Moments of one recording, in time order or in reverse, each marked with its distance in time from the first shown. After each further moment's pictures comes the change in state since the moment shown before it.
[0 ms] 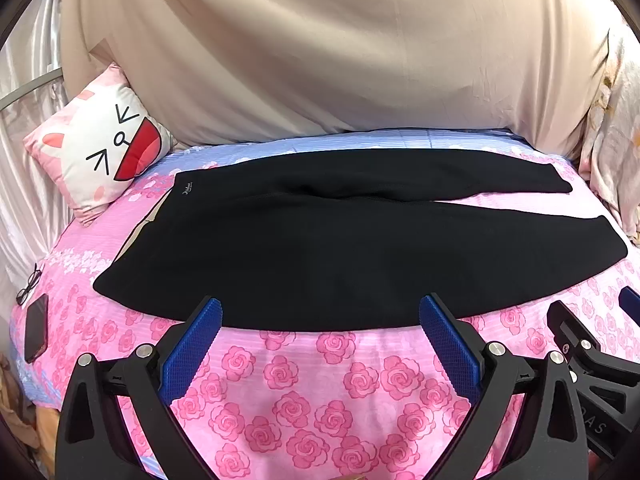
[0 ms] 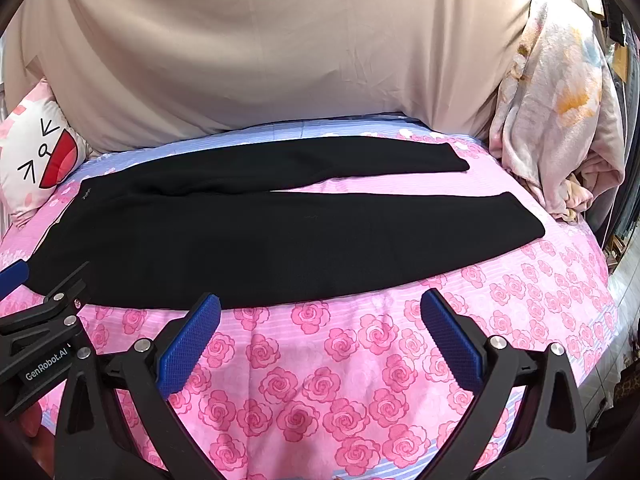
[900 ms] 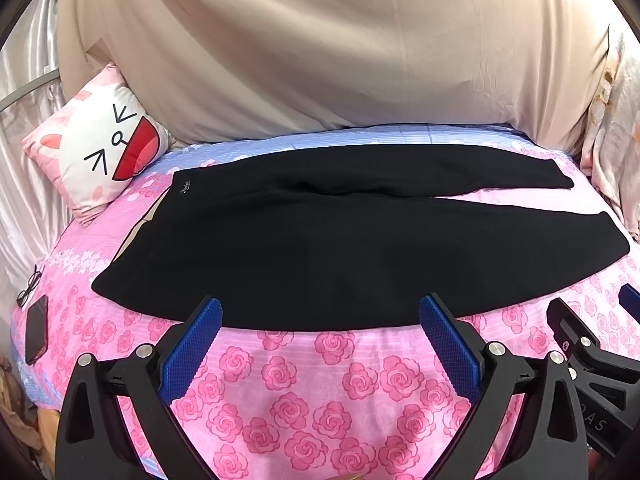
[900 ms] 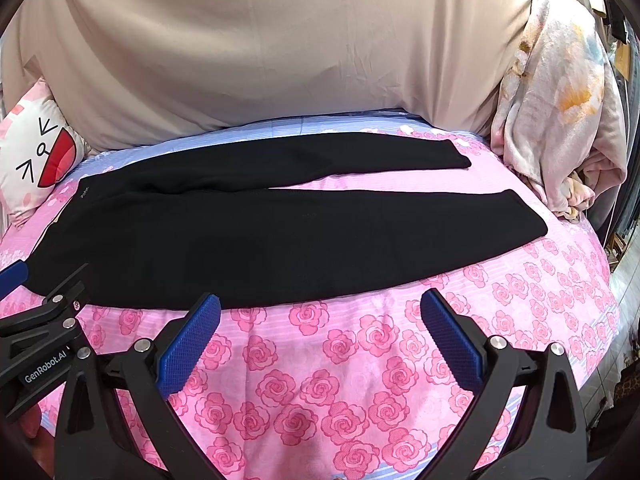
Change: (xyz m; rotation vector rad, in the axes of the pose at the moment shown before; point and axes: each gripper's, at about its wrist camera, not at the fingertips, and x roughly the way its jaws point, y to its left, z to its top) left arm 0.002 -0.002 0.001 0.012 0.013 0.006; right arm 0.006 -0.001 0.000 0.002 0.011 0.000
